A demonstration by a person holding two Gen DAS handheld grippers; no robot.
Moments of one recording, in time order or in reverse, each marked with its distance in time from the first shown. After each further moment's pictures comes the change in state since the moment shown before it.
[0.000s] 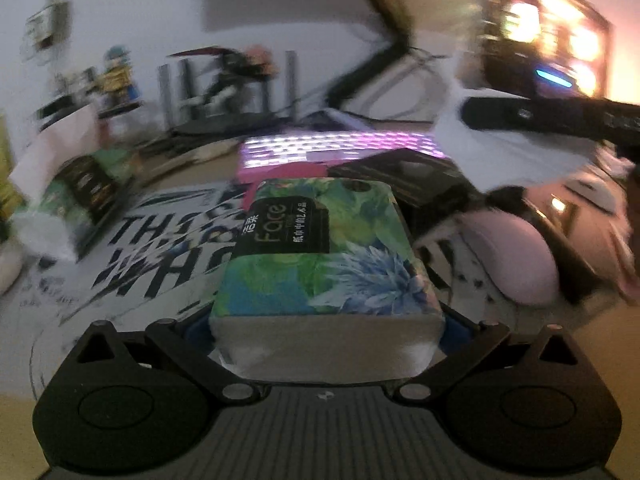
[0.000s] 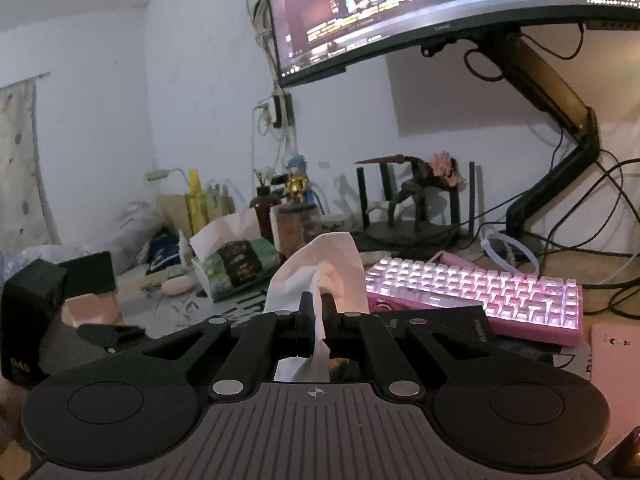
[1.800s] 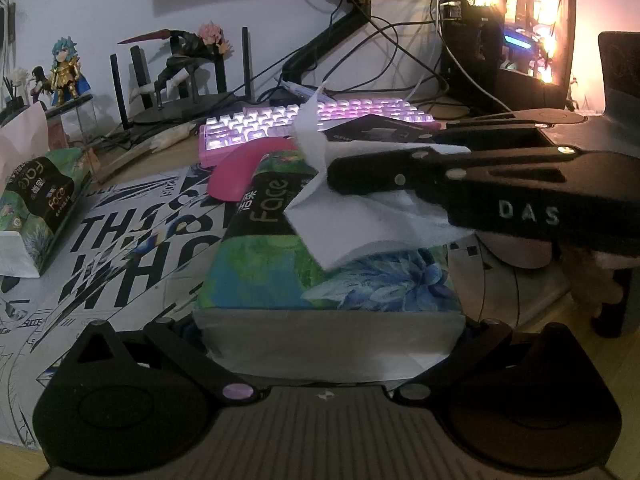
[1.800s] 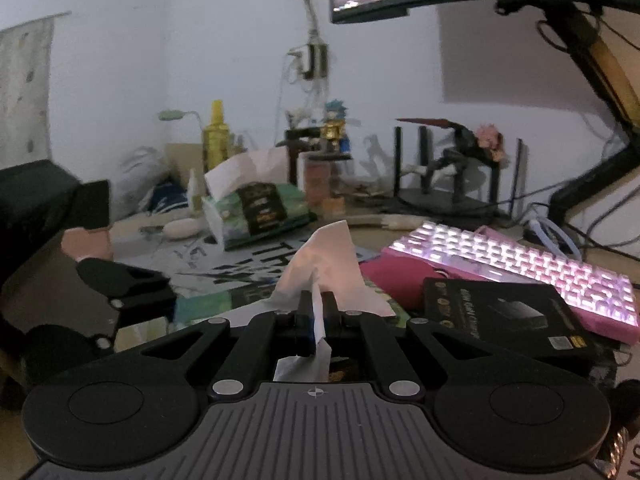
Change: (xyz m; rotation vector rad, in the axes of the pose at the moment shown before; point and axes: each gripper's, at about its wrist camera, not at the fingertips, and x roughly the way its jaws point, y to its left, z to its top) left arm 0.019 0.004 0.006 0.067 0.078 -0.071; right arm 0.065 0.045 -0.034 -0.146 0.098 0.025
